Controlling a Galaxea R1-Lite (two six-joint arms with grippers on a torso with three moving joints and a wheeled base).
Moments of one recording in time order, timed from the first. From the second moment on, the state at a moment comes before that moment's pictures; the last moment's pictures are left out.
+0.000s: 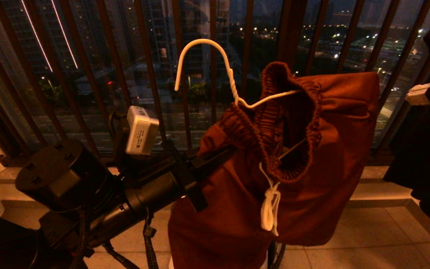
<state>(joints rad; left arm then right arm) -0.71 1.70 -0.56 -1.52 -0.37 -0.11 0.62 1.31 -1.73 0.85 -0.27 -0.45</state>
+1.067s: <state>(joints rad) -0.74 1.70 -0.50 -1.52 -0.42 -0.17 0.58 1.47 -1.96 1.02 -0.20 -0.84</state>
